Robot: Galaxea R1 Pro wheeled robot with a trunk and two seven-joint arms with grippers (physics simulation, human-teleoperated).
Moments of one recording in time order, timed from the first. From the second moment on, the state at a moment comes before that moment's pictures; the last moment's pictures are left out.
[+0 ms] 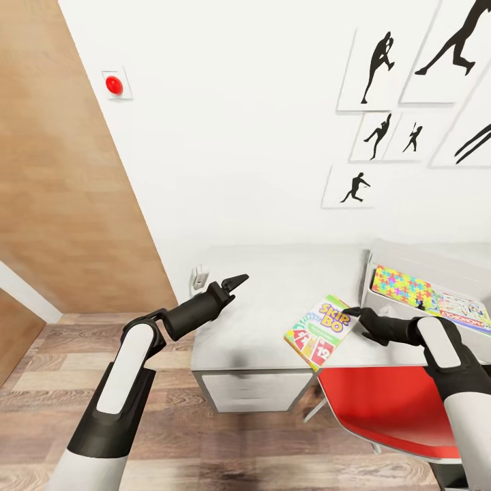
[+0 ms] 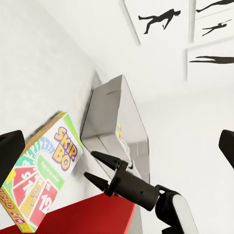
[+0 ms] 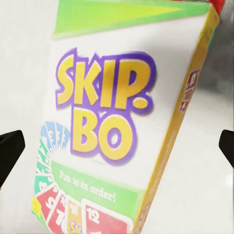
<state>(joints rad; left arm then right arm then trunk) -0.54 -0.09 -0.16 -1.60 1.28 0.75 0.20 -0.75 -0.30 -0.20 -0.93 -0.95 0.97 -0.10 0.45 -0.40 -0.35</state>
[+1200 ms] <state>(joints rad) -0.54 -0.09 -0.16 -1.60 1.28 0.75 0.20 -0.75 -0.30 -0.20 -0.91 -0.96 0.94 -0.10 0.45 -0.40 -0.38</state>
